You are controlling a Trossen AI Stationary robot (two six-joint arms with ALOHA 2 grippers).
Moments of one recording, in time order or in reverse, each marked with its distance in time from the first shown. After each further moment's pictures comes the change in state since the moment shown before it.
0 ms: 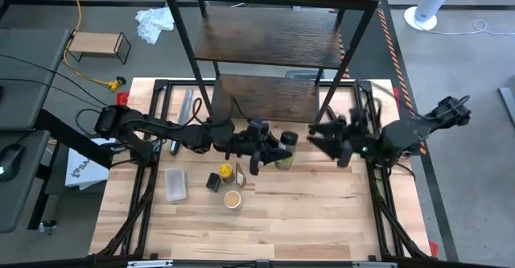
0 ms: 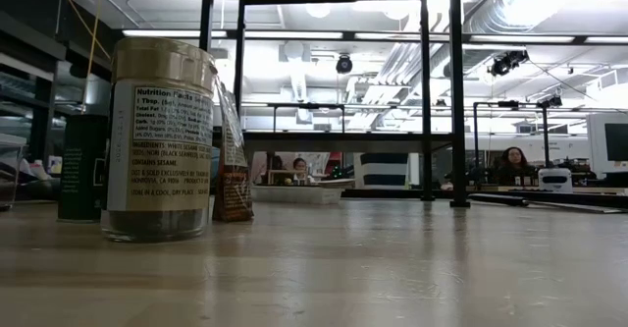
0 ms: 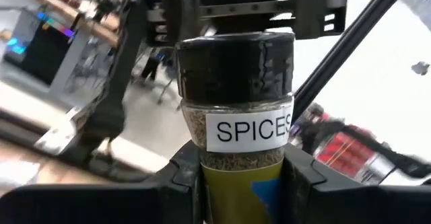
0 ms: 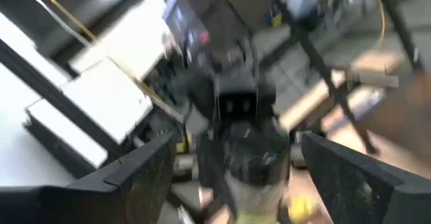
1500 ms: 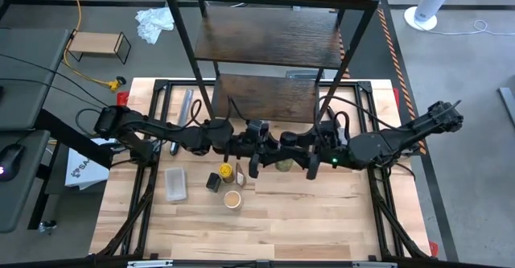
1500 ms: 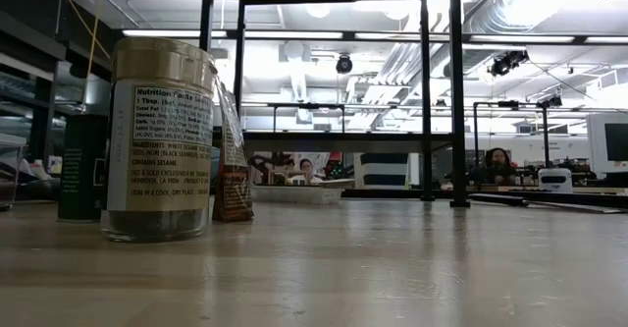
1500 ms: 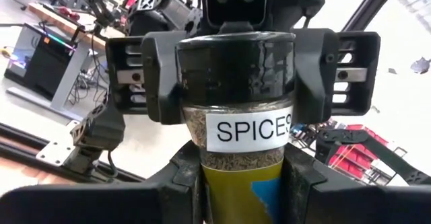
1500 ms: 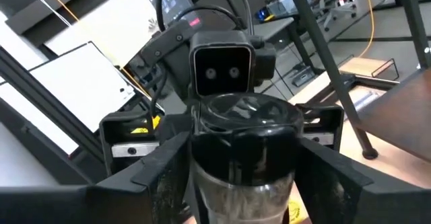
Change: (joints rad) left arm -0.020 0.000 0.001 0.037 -0.031 0.041; right arm -0.059 0.200 -0.002 0.156 -0.037 -0.062
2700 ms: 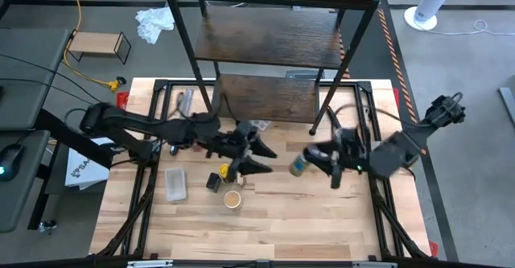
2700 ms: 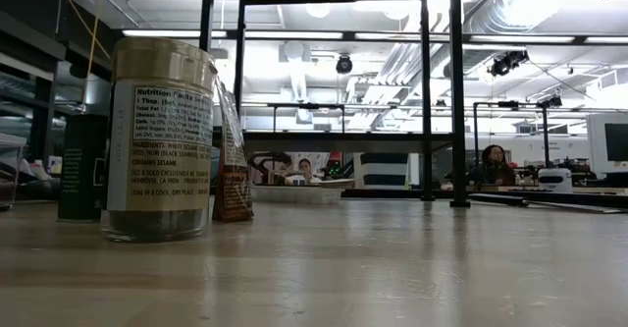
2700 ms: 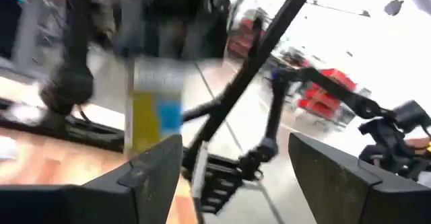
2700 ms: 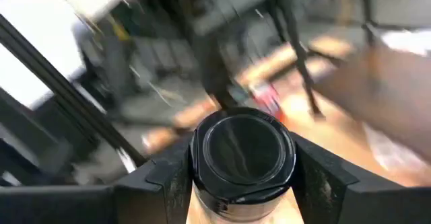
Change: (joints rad) left arm 0.003 -0.164 -0.002 -0.300 0.186 0.043; right arm 0.205 -0.136 0.002 -0.417 0.177 0.094
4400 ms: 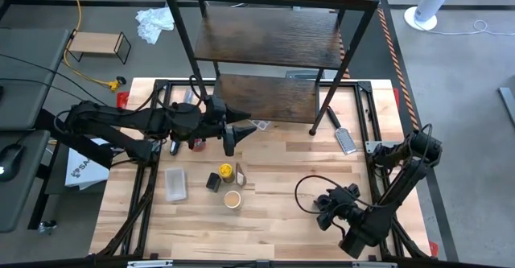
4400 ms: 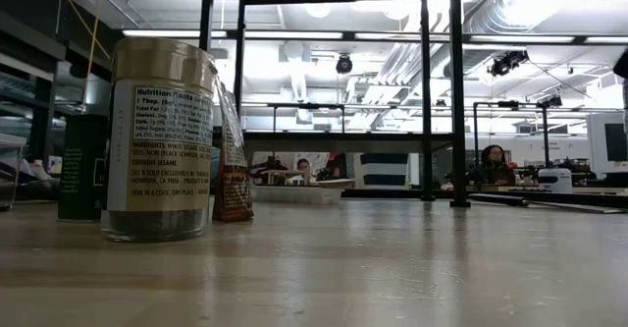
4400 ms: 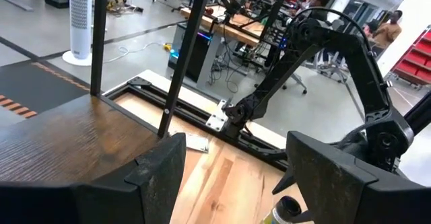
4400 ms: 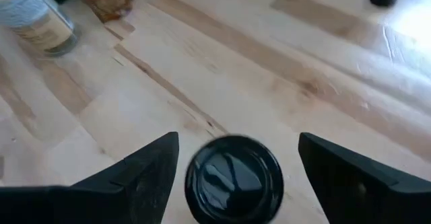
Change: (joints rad) left arm 0.004 -0.194 0.001 -0.386 -0.575 0.095; right arm 0.350 0.640 -0.002 -0.787 -0.054 1.258
